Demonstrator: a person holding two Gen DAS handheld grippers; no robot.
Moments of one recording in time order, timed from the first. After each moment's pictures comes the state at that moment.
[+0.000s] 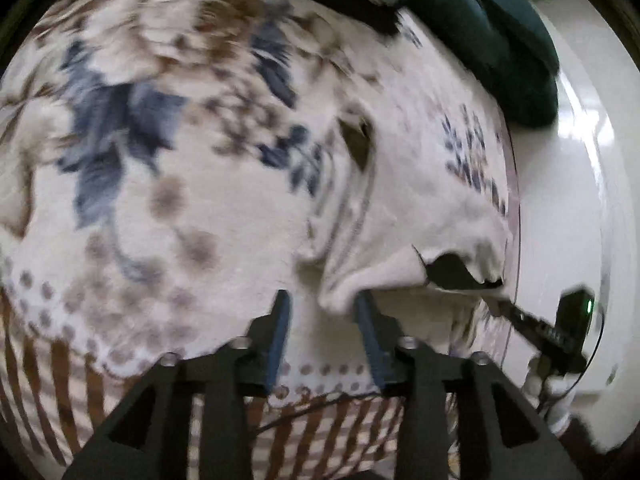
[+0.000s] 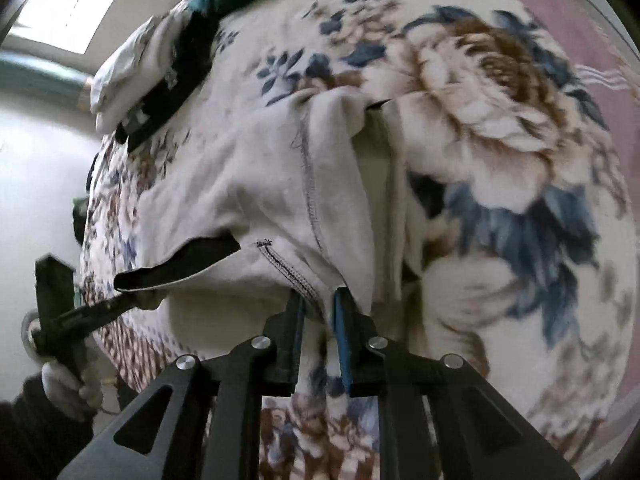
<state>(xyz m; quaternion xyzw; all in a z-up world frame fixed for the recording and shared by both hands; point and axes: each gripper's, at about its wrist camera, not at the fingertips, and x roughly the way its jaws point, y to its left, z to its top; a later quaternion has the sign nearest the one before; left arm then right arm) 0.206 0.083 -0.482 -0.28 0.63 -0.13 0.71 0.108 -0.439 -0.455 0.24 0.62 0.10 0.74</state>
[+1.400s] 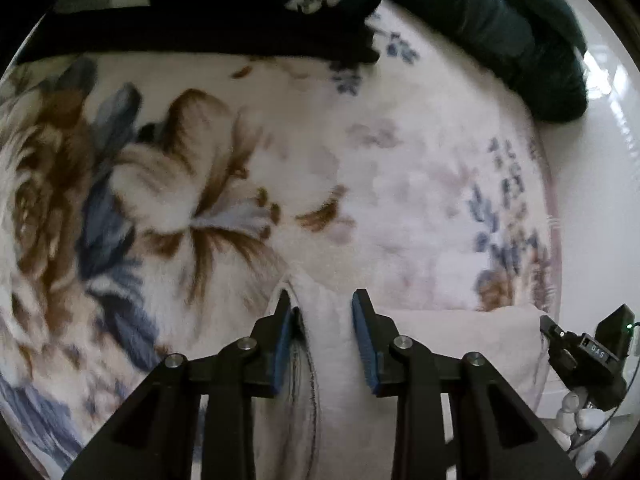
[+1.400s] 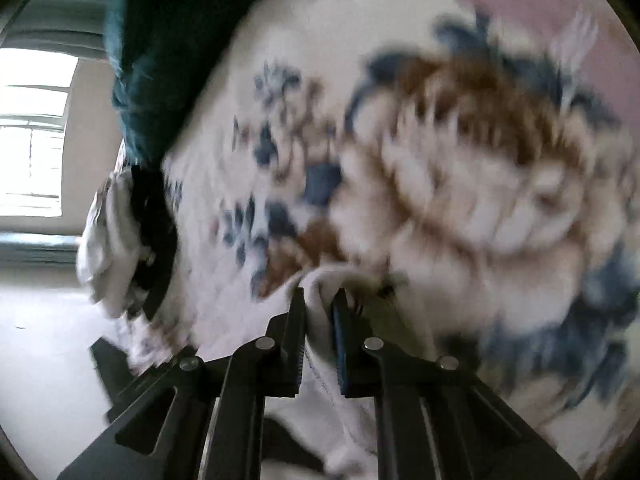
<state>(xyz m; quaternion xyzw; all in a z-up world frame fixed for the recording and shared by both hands) 0.380 0.000 -0.534 -0.15 0.65 -0.14 0.73 0.201 -0.479 -0.471 0.41 0.53 -0.05 0.74</state>
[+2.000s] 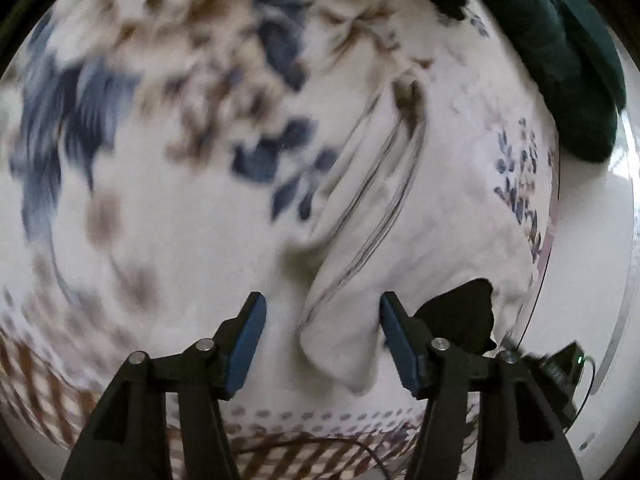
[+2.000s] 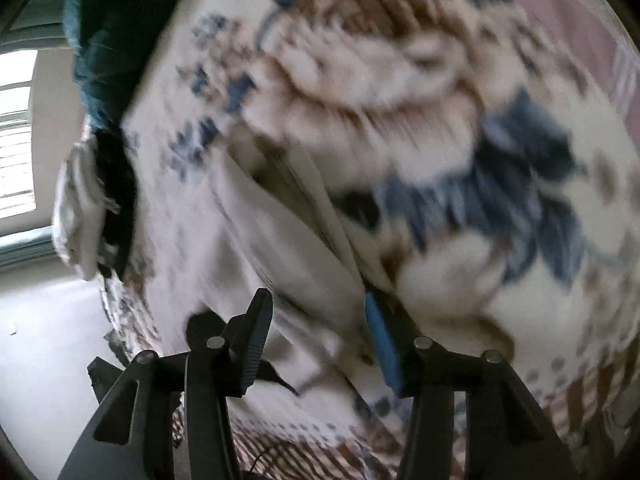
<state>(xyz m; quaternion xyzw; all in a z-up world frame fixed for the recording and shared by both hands) 0.247 0.046 -0.527 -0.29 0.70 -0.05 0.65 0.119 -0.477 -0.489 0.43 0.63 -0.06 0.64</state>
